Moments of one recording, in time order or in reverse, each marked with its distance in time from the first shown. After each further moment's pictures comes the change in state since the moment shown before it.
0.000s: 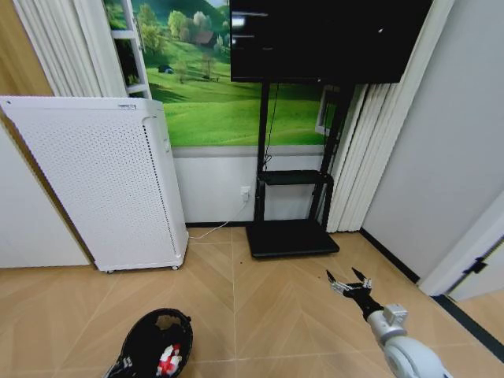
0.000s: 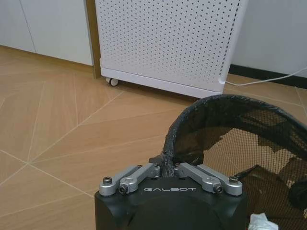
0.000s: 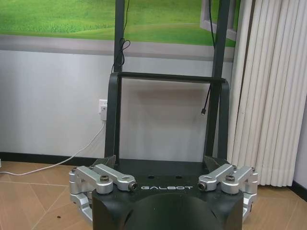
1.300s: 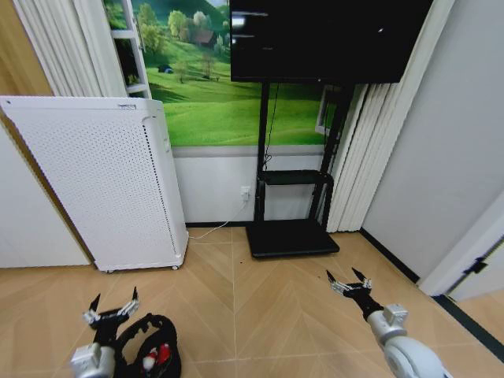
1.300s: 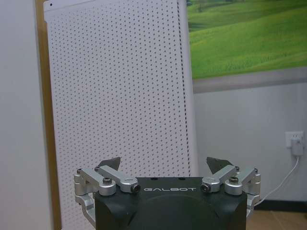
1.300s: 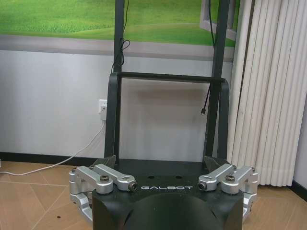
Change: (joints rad) left arm -0.222 0.102 -0.026 -0.146 0.216 -0.175 0.073; right arm 0.000 0.000 0.000 0.000 0.000 0.000 0.000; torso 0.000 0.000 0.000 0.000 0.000
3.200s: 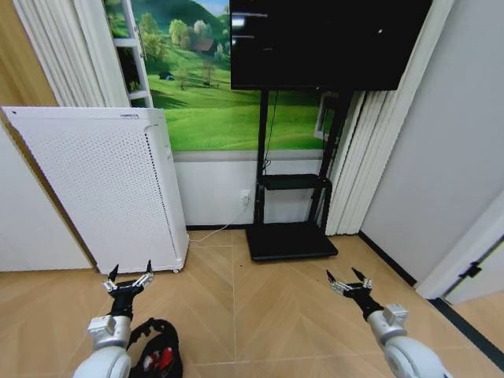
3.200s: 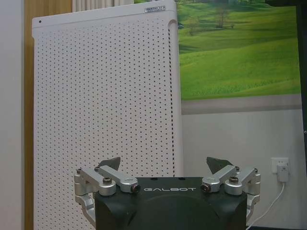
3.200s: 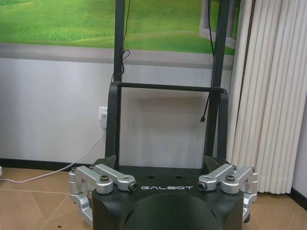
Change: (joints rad) left arm -0.077 0.003 0.033 0.044 -0.009 -0.036 0.037; right arm 0.000 0.000 0.000 0.000 0.000 0.000 0.000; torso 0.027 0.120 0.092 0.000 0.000
